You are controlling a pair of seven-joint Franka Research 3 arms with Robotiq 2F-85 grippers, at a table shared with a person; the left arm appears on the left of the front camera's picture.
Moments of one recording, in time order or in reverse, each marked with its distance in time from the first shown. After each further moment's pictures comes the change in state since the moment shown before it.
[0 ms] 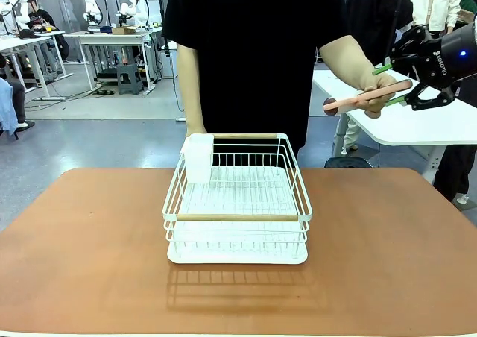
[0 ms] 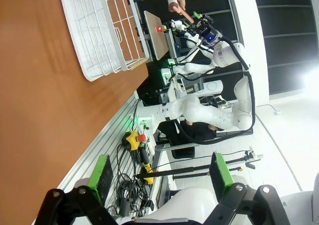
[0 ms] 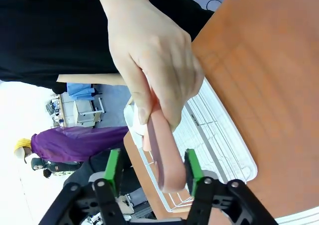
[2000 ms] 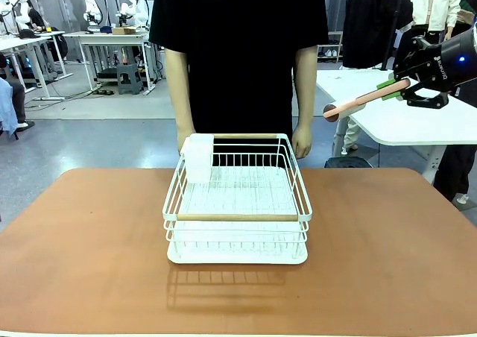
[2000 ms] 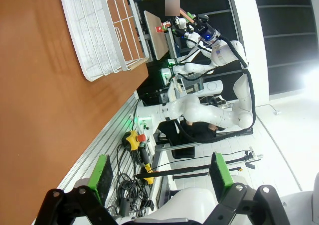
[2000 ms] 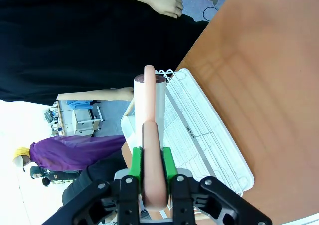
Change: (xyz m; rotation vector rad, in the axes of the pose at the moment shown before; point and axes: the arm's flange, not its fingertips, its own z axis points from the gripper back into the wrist) left arm 0.000 0.000 0.000 0.000 0.000 0.000; right arm 0.010 -0.007 -0.006 -0.006 -0.041 -0.007
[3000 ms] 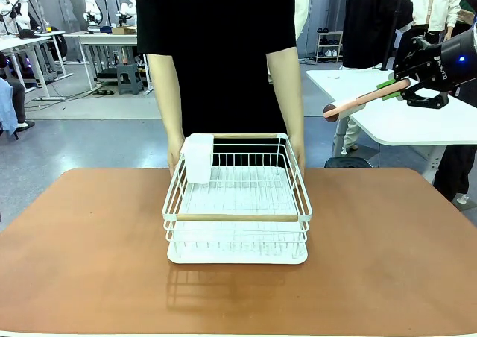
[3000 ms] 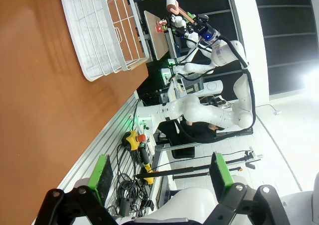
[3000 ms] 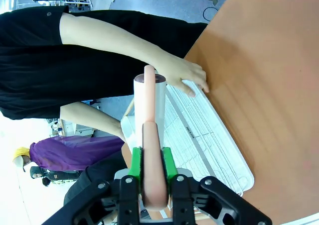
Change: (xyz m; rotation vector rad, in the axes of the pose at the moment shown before) left arm 0.000 0.000 0.000 0.000 0.000 0.000; right arm 0.000 0.000 0.000 0.000 0.000 0.000
